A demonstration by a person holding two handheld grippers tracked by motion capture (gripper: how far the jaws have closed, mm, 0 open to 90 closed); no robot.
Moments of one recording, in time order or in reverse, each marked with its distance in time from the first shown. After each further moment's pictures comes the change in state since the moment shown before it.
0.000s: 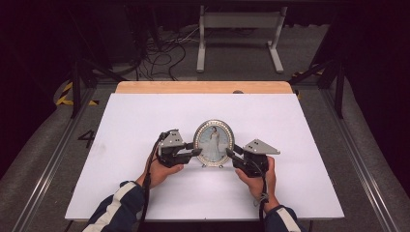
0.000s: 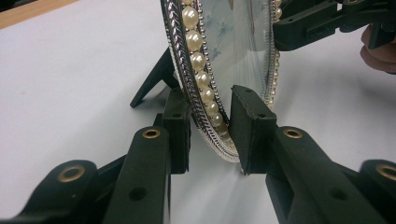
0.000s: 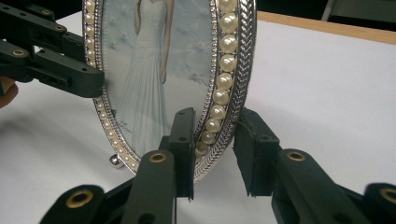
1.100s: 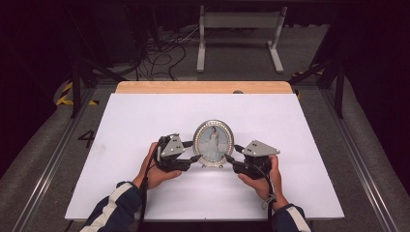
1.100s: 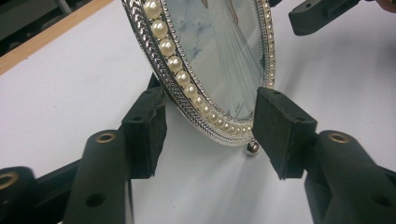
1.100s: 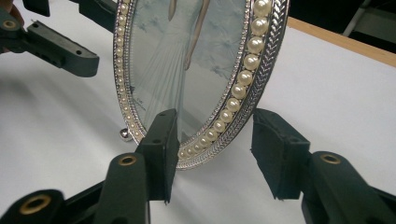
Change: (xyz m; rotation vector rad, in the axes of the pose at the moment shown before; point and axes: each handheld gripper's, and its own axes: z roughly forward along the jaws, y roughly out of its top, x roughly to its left) left arm -0.017 0.004 -0.013 0.049 0.086 0.164; right arm -0.001 0.006 -0.011 0.045 0.067 -0.170
